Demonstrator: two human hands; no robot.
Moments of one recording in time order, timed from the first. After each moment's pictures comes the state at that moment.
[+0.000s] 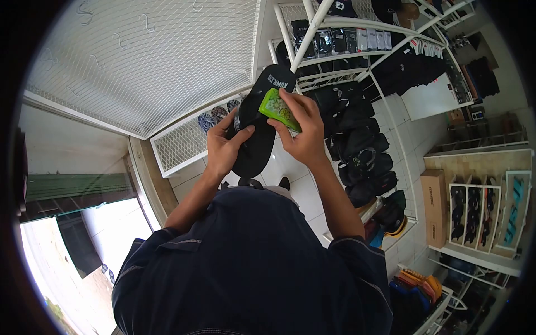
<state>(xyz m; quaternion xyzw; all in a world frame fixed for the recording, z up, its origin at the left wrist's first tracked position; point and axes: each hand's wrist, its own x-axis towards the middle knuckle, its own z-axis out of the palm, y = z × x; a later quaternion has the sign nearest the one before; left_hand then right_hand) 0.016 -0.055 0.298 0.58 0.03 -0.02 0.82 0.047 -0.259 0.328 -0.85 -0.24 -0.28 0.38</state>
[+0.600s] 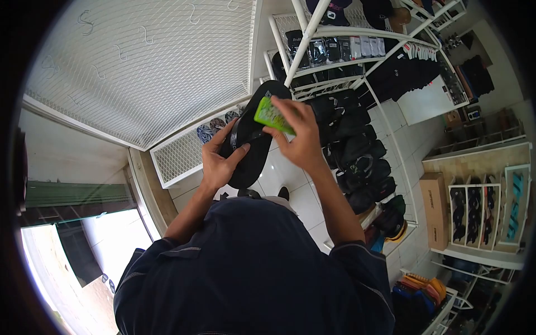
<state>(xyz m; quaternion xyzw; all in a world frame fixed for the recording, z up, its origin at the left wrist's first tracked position) 0.010 -0.046 0.291 0.68 -0.05 0.05 0.73 0.054 -0.260 0.337 -0.86 -0.24 -0.25 0.37</state>
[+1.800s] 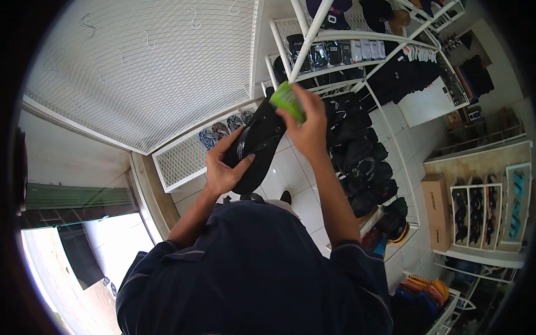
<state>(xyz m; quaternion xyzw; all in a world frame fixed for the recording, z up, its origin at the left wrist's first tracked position) 0.010 -0.040 0.285 0.74 -0.13 0.12 0.65 0.080 -0.258 0.335 -0.85 -0.16 -0.29 0.41</state>
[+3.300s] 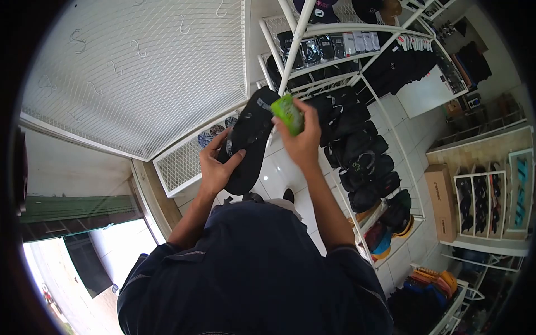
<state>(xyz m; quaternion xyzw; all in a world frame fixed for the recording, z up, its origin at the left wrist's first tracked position) 0.011 -0.043 0.302 0.67 -0.02 -0.02 0.74 0.057 -0.262 0.298 -0.82 -0.07 -0.30 0.49</state>
